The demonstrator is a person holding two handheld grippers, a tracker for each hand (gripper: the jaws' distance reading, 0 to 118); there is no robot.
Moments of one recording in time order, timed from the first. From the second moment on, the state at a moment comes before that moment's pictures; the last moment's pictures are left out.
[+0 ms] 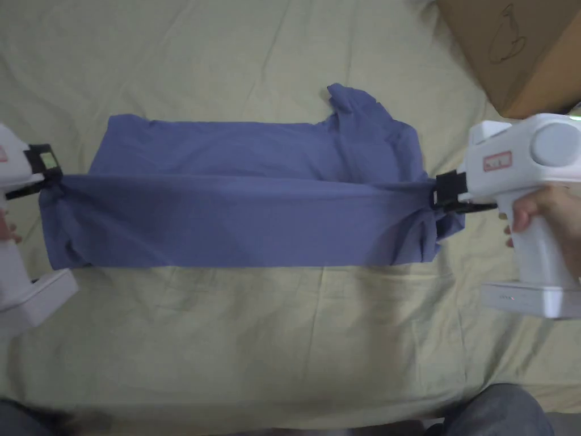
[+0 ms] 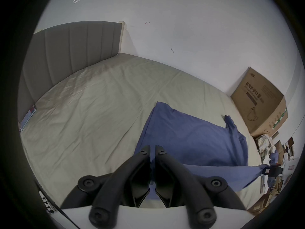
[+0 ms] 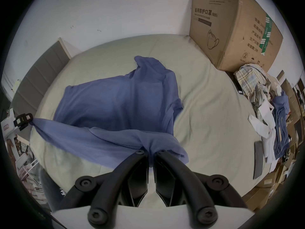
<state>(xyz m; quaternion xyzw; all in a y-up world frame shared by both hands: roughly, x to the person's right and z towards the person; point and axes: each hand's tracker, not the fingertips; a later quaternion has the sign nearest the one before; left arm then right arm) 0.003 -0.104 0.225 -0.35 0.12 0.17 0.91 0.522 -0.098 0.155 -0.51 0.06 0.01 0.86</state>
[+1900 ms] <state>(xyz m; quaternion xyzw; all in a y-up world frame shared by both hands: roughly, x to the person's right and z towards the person) 0.083 -0.083 0.372 -0.15 0.08 0.01 0.98 0.490 -0.081 0.374 -0.13 0.00 0.00 0.99</state>
